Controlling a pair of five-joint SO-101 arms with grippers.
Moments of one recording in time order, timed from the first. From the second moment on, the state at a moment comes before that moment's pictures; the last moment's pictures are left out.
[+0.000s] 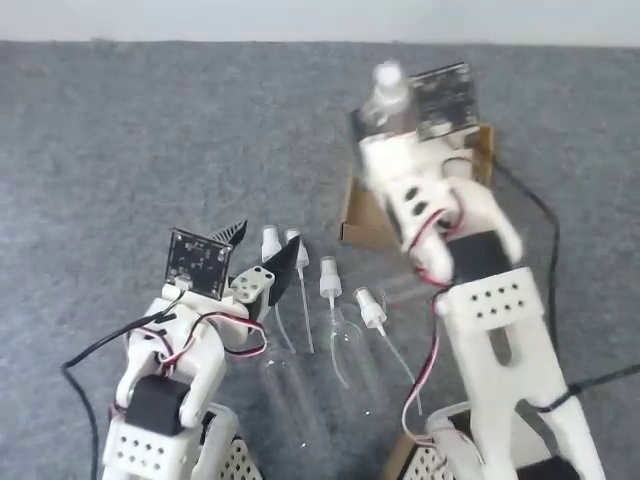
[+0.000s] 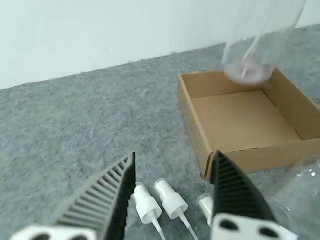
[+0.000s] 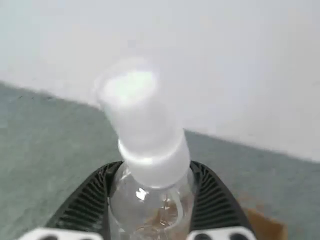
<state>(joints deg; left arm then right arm) 9.7 -90.4 77.4 50.2 1.8 -18.6 -33.8 29.4 28.6 1.8</state>
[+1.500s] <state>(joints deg) 9.4 -90.3 79.0 47.8 1.8 -12.4 27.5 7.2 -2.2 -1.4</state>
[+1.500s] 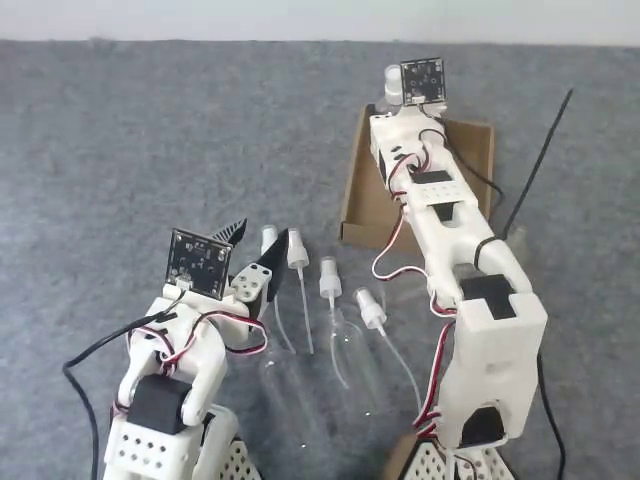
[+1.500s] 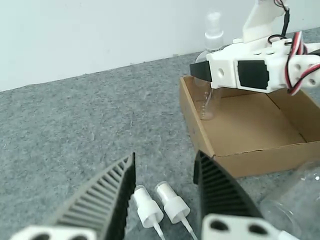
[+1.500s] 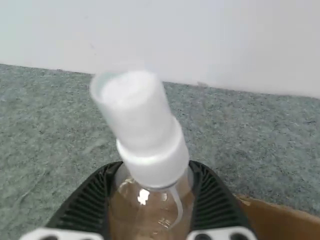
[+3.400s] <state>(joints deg) 9.4 -90.4 79.7 47.8 1.8 -14.6 3.6 2.1 16.9 -1.5</state>
